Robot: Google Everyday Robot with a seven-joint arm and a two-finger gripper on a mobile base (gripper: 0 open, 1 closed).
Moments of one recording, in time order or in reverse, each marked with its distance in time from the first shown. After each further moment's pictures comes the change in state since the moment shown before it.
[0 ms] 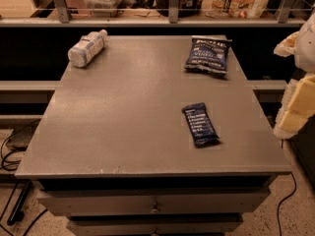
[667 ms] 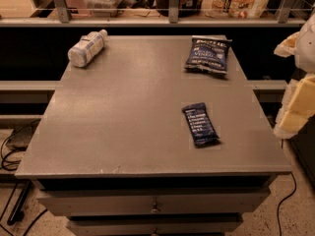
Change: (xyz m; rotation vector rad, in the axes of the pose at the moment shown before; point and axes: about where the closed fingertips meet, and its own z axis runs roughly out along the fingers) arm 0.000 0.000 0.000 0.000 0.000 0.000
